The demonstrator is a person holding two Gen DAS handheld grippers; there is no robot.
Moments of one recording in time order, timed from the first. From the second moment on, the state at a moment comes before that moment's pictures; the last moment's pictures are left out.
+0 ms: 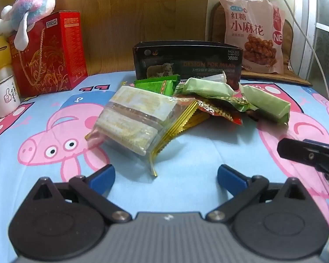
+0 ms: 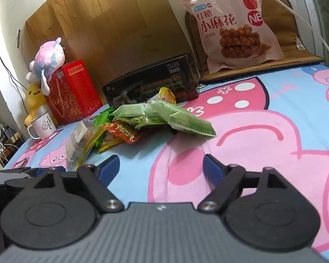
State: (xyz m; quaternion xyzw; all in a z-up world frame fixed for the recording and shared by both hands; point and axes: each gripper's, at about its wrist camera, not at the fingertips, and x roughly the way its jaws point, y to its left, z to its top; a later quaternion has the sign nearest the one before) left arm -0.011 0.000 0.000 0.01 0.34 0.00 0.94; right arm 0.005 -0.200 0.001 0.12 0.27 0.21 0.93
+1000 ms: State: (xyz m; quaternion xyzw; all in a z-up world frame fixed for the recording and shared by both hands) left arm -0.081 0.045 0.009 -0.11 0.30 -0.07 0.94; right arm 0.022 -0.178 0.011 0.13 0.29 0.28 0.91
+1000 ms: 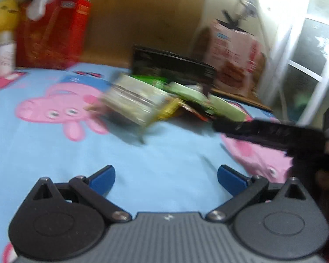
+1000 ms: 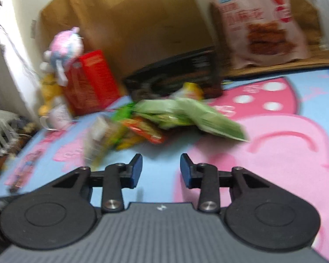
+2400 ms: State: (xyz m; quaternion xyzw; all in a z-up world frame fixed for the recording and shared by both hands) left arm -0.056 0.133 0.031 -0.20 0.30 -0.07 0.93; right arm -0.018 -0.182 0.053 -0.19 0.34 0.47 0.79
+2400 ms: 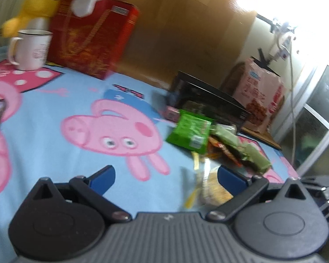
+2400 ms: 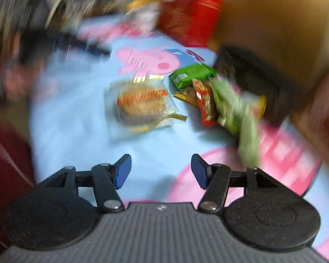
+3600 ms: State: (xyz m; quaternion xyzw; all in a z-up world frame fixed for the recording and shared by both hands) left arm 0.074 0.016 0.108 -0.10 0.27 -0.19 0.94; right arm 0.066 -0.164 0.083 -0.01 0.24 0.39 0.89
